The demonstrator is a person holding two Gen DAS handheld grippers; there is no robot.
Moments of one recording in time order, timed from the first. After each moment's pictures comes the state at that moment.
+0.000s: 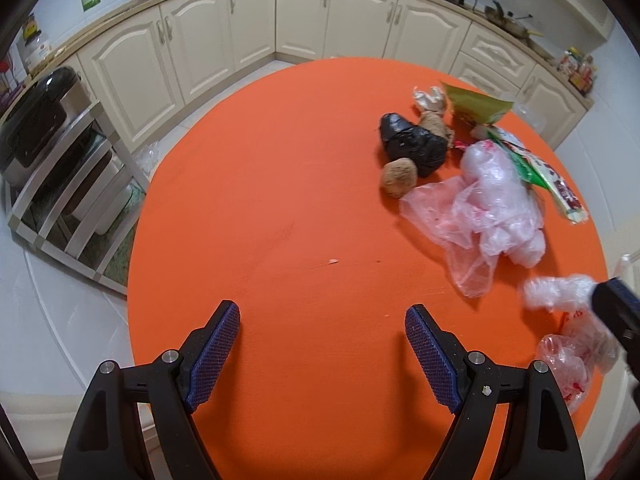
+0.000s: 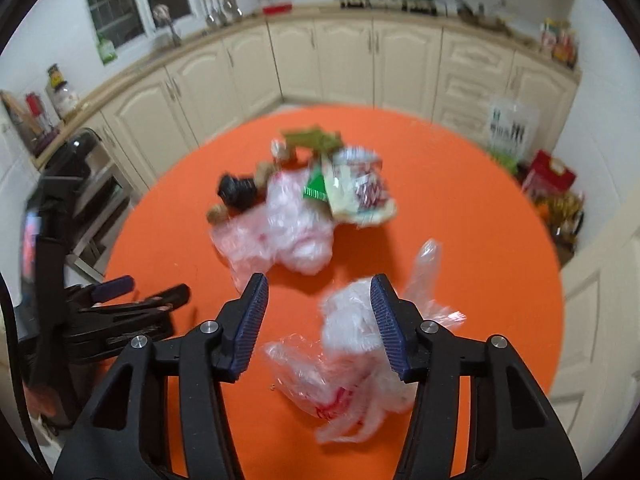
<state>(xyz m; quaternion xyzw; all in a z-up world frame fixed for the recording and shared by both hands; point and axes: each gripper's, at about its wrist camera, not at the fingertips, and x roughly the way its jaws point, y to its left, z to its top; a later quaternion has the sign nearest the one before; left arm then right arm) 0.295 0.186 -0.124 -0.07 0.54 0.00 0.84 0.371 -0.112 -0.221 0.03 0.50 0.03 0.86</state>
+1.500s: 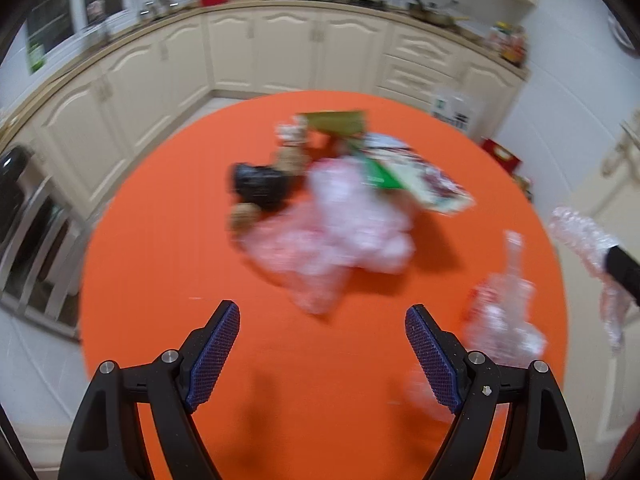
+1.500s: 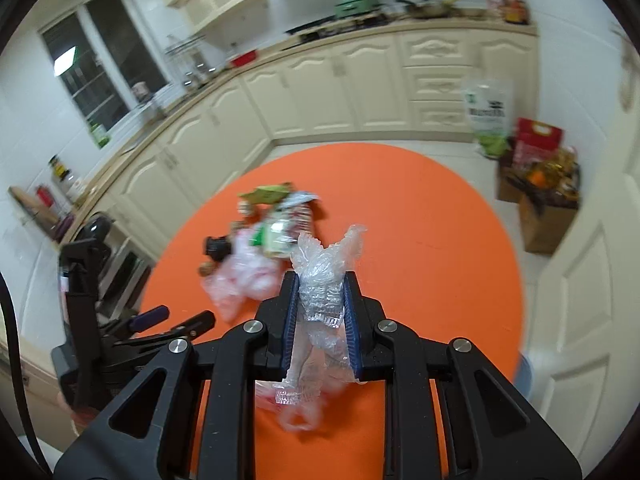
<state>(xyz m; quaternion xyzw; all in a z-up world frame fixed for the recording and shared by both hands) 0.278 0.085 -0.077 -0.01 0.49 -0.10 0.86 0.314 -0.225 -0.168 0.16 0.43 0.00 0.89</state>
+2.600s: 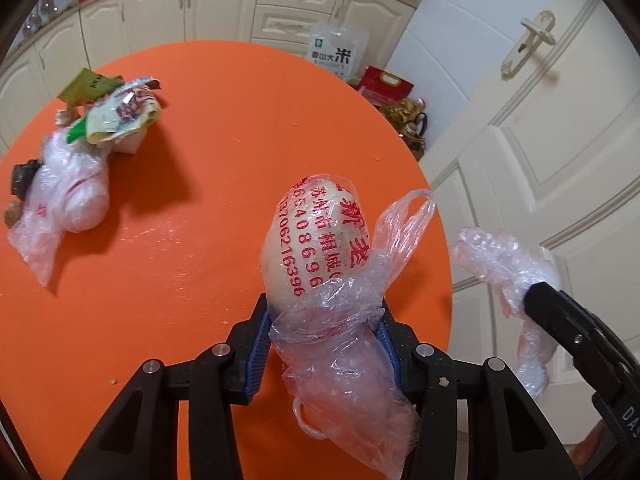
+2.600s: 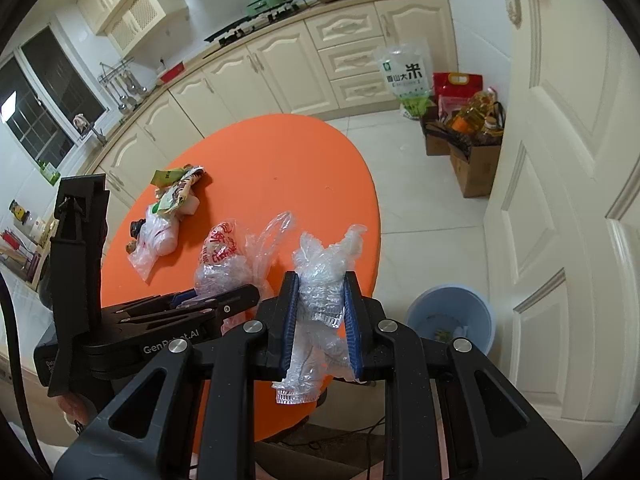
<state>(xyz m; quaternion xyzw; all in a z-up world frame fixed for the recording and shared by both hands) 0.268 -0.071 -0.112 0.02 0.55 -0.25 0.80 0.218 -0.311 -0.199 0.21 0.44 -0.08 0.87</state>
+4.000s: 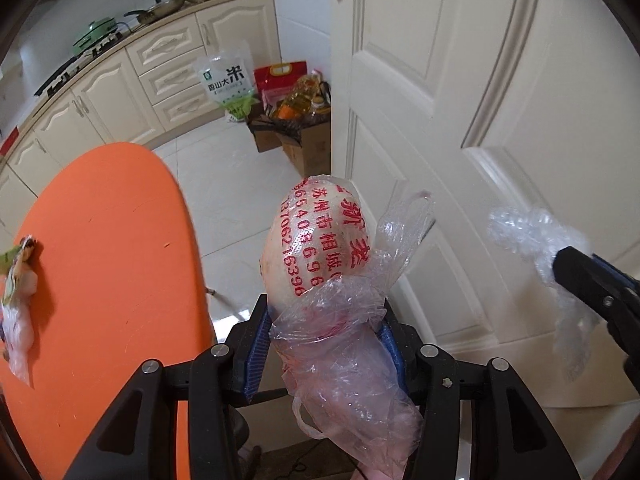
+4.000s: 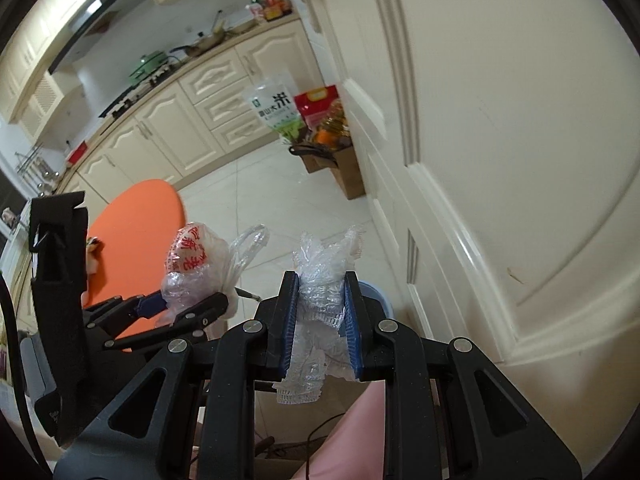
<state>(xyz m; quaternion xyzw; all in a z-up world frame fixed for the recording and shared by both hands) 0.124 -0.248 -0.094 0.24 0.47 -0.35 0.78 0.070 -0.435 -0.197 0.28 0.40 -0.28 0.83</state>
